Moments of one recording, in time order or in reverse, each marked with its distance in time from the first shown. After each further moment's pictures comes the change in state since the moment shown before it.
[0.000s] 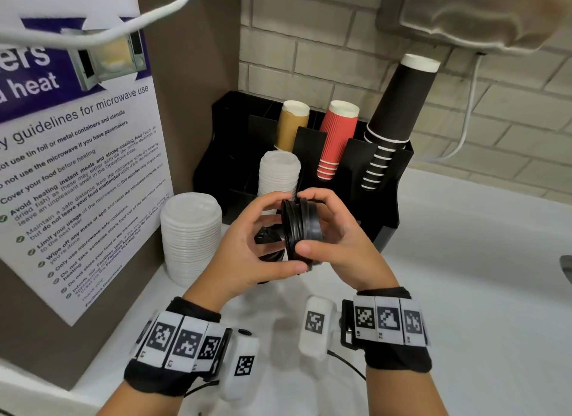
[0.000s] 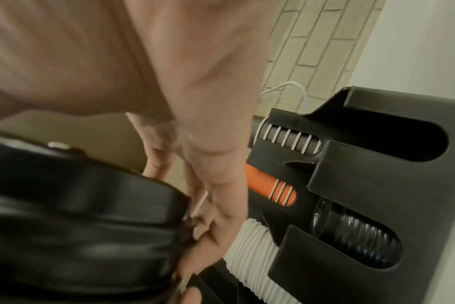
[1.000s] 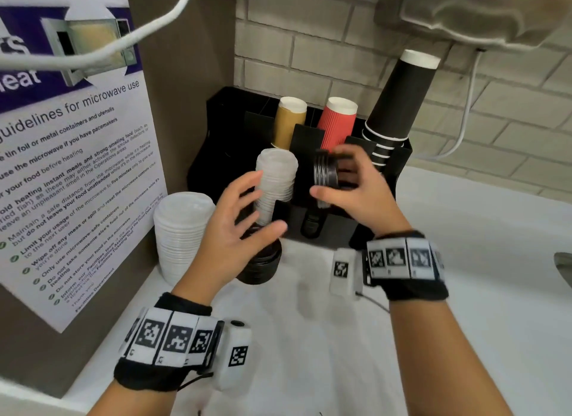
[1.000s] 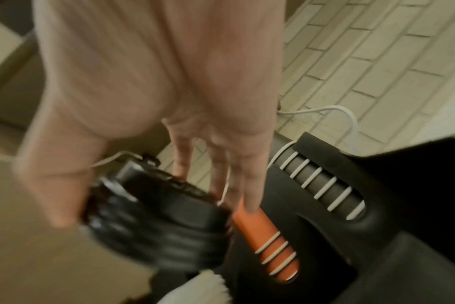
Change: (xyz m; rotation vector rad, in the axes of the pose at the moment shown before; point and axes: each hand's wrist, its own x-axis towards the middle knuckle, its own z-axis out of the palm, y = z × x) left_hand 0.011 -0.001 -0.011 0.069 0.192 0.020; right_hand 0.053 -0.017 -0.054 -0.566 0.301 -0.079
